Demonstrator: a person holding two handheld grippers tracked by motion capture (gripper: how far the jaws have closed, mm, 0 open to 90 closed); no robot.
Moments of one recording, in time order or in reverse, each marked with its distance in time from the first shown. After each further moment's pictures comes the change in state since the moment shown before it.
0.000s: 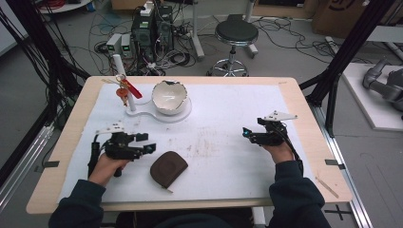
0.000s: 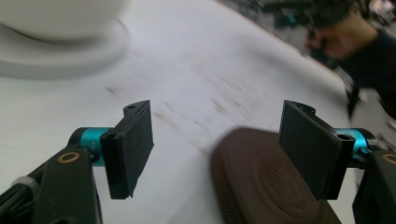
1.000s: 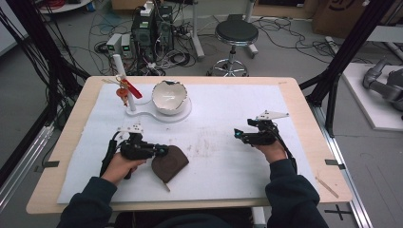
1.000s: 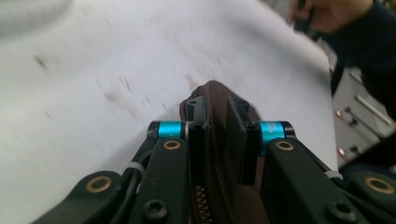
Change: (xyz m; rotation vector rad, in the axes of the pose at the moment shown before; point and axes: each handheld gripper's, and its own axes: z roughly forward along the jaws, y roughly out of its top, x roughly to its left) left arm 0.003 0.014 0.024 0.045 -0.010 -0.051; right arm 0.014 0.007 0.018 0.004 0.117 0.022
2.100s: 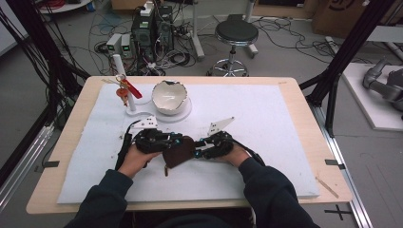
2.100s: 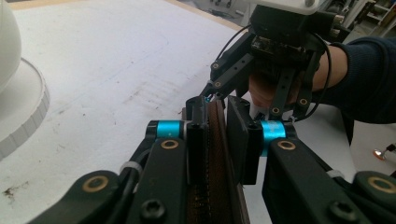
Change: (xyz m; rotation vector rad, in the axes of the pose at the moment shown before) left arm -0.025 0.024 0.035 -0.073 -0.041 0.204; right arm 0.090 0.011 0.088 0.147 0.524 -0.283
